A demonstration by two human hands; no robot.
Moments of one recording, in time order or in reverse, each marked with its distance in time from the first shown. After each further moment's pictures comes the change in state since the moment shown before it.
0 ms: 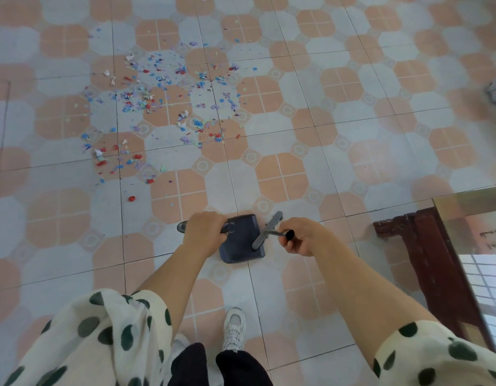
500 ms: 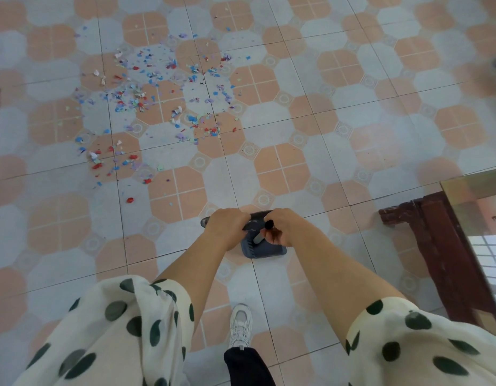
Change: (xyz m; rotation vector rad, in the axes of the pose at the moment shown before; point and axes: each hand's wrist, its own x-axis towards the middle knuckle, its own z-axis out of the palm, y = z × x) left_hand 0.034 0.046 -0.001 0.060 -0.157 0.206; right_hand 0.025 -0.011 0.026 0.056 -0.022 0.014
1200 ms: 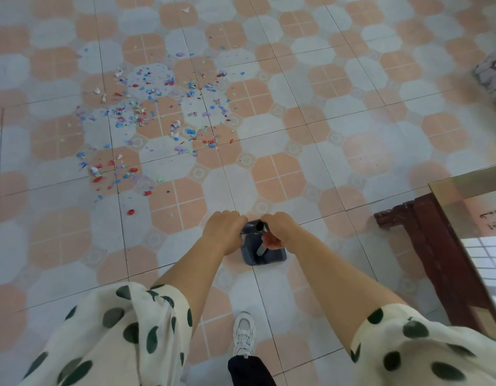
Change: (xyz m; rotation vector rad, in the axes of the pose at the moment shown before) left_hand -0.020 -0.003 -0.009 0.055 0.050 0.006; right_hand -0.019 0.011 0.005 -0.236 0.088 -0.200
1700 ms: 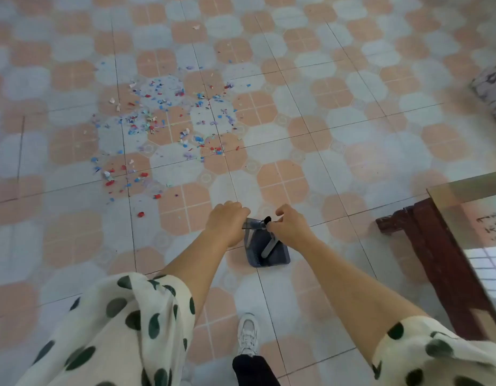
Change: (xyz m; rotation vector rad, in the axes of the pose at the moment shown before) left_hand -0.032 -0.005 -0.027 -0.013 0.060 -0.028; right_hand -0.047 0.011 -0.002 -0.455 0.156 -0.329
